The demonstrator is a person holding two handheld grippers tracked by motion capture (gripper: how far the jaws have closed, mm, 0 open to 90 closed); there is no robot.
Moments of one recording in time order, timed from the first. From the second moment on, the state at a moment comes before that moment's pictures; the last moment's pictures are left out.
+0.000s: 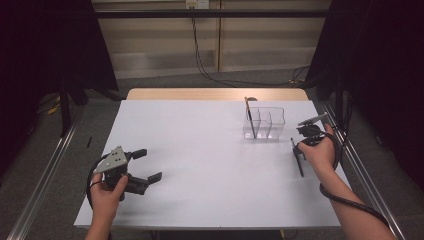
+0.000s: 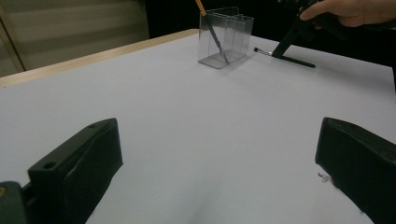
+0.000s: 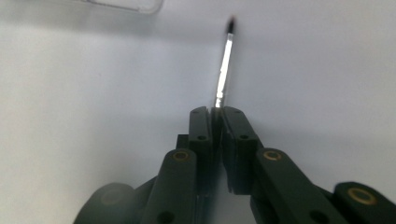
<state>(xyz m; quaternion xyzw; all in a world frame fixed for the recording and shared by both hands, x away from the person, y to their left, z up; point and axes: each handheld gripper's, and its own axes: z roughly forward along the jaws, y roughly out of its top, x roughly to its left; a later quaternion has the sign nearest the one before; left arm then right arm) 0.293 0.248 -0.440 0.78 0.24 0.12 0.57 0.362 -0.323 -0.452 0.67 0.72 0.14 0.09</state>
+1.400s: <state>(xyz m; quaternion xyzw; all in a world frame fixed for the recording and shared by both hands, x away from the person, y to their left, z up) 0.294 0.247 -0.443 0.78 0.24 0.12 0.57 0.378 -0.331 -0.454 0.67 0.72 0.14 0.05</state>
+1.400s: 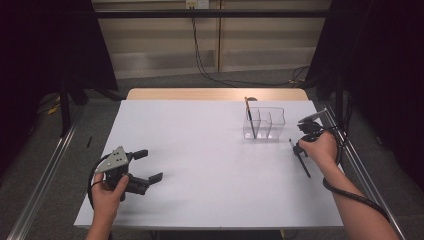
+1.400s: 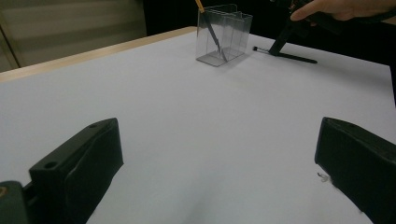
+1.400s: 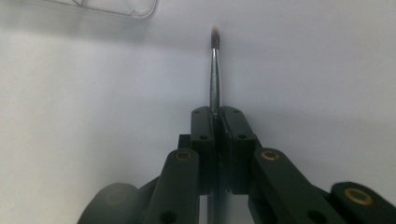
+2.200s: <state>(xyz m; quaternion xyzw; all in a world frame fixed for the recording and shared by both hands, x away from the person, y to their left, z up) 0.294 0.250 -0.441 0.78 0.24 0.13 0.57 0.349 -0.334 -0.425 0.64 0.66 0.35 0.19</state>
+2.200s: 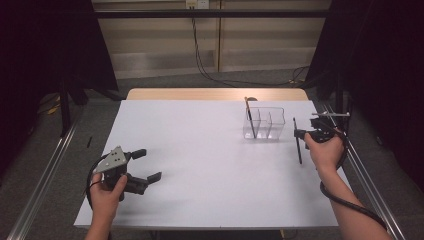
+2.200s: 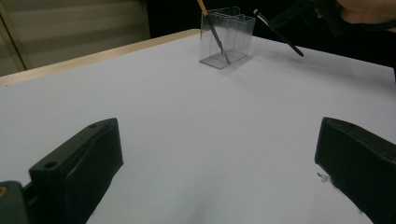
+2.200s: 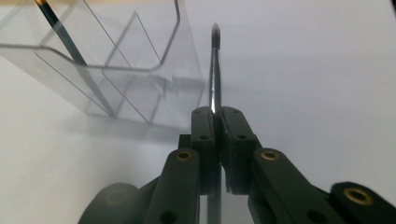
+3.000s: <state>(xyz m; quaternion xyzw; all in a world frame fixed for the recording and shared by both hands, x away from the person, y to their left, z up) 0.294 0.250 -0.441 0.77 0.24 0.13 0.57 0.331 -0.317 -0.411 0.54 0.60 0.50 0.31</state>
